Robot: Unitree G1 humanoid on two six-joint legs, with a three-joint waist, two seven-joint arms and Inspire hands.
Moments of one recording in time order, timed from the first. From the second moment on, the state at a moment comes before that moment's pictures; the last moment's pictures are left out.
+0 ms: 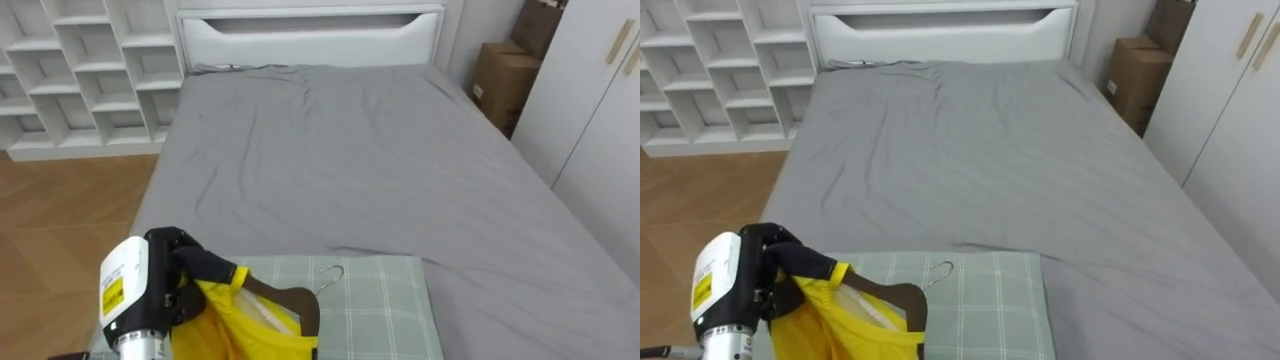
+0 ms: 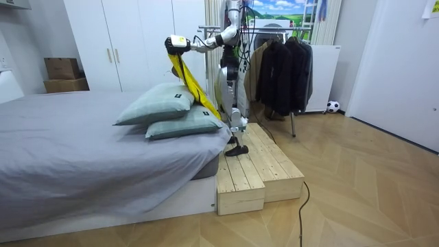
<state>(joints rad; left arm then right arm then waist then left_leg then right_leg) 0.02 0.28 -0.12 0.37 0.52 -0.08 0.60 0.11 -0.30 0.00 1.32 0.10 0.02 -0.24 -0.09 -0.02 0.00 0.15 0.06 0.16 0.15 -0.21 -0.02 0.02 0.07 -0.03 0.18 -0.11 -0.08</state>
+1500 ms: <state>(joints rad) 0.02 0.31 -0.09 0.19 0.50 -0.14 0.61 0.09 -0.30 -0.04 1.09 0.23 -0.03 -0.19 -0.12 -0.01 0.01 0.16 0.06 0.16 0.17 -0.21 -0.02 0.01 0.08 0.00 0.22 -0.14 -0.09</state>
